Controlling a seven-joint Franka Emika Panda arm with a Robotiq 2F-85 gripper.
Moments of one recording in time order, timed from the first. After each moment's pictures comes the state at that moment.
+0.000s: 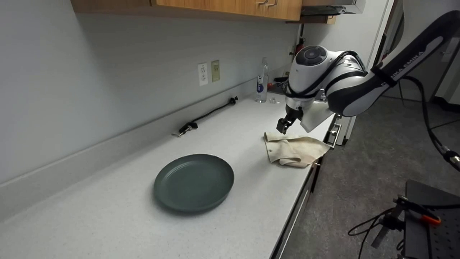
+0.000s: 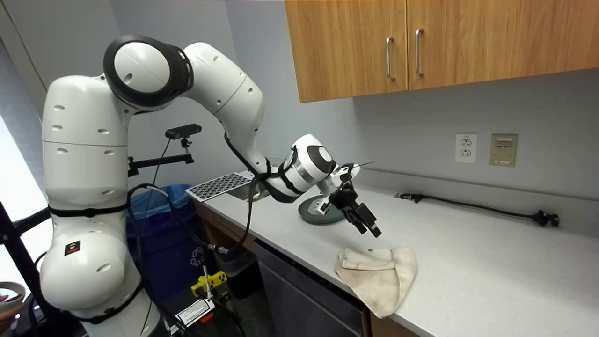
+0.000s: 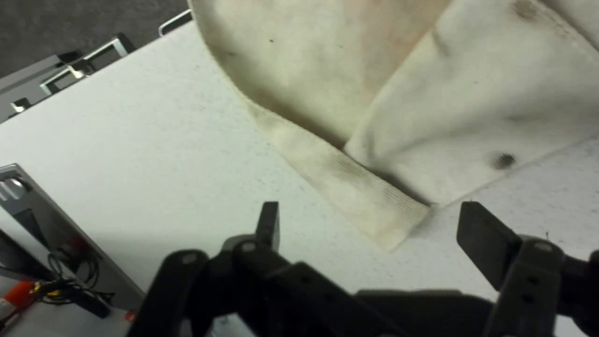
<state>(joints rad) 0.03 0.32 -0.13 -2.16 -0.97 2.60 0.99</state>
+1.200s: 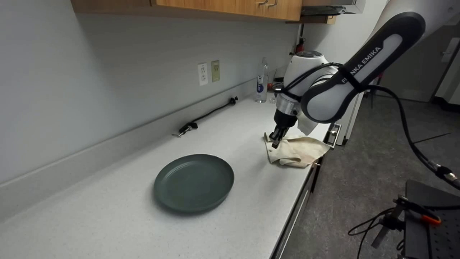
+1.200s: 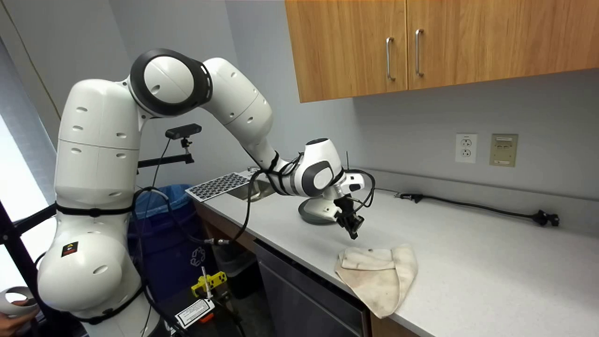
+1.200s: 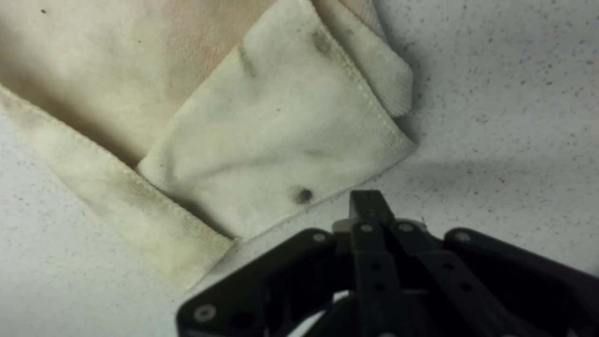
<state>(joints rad) -0.01 0.41 -0.04 -2.15 -0.22 2.79 0.12</state>
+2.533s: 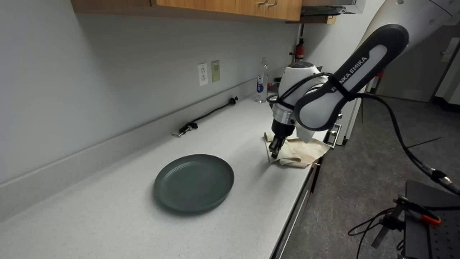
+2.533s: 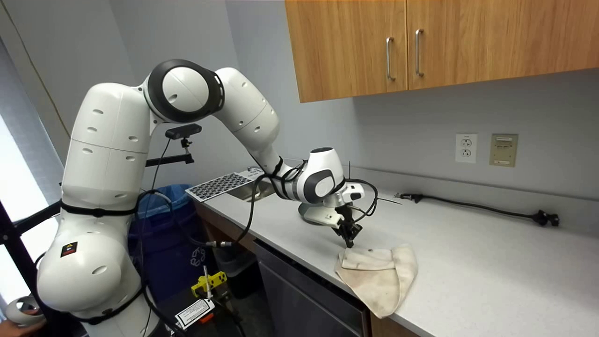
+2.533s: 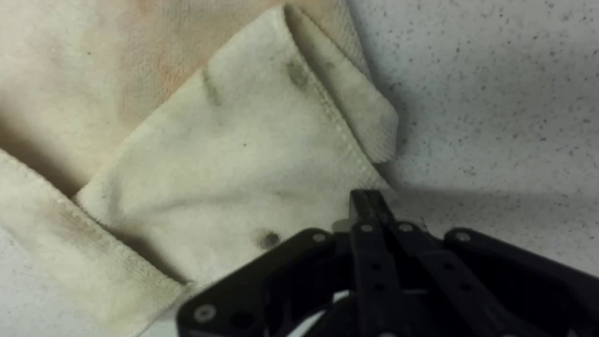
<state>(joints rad) -0.02 0.48 -0.01 -2.11 -0.16 2.75 0.00</state>
